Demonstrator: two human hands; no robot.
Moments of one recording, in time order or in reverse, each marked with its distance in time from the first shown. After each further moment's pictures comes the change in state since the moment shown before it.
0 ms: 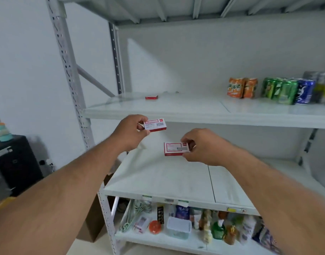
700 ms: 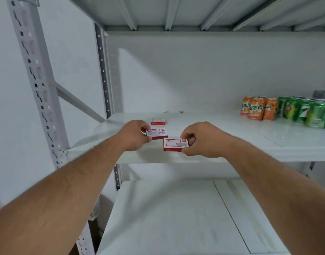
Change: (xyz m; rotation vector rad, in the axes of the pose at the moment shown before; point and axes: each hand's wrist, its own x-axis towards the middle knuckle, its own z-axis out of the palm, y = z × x) left_hand 0.259 -0.130 -0.030 -0.080 -0.219 0.074; right_hand 0.267 -0.032 0.006 0.020 0.080 0.194
